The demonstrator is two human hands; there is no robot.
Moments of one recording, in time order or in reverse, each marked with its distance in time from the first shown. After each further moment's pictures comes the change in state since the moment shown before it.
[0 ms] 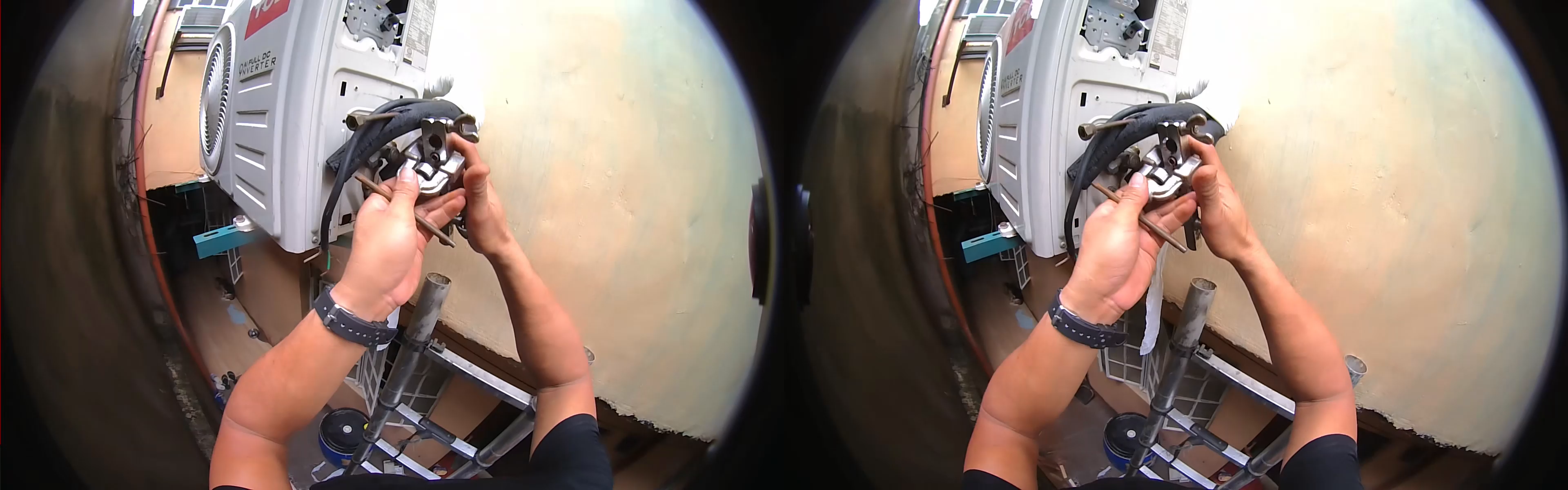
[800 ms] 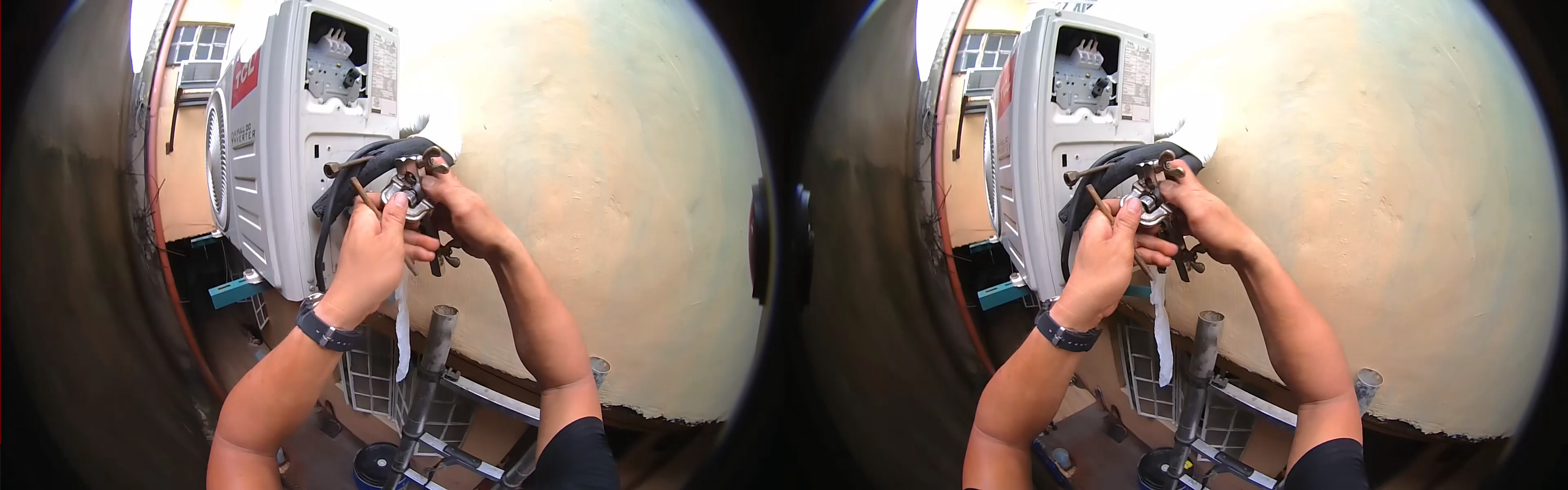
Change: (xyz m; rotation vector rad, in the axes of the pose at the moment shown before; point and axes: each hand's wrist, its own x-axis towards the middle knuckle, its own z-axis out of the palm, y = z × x) left_hand 0.024 0.018 0.015 0.612 -0.060 0.070; right_hand 0.036 -0.018 -0.026 0.417 -0.198 0.307
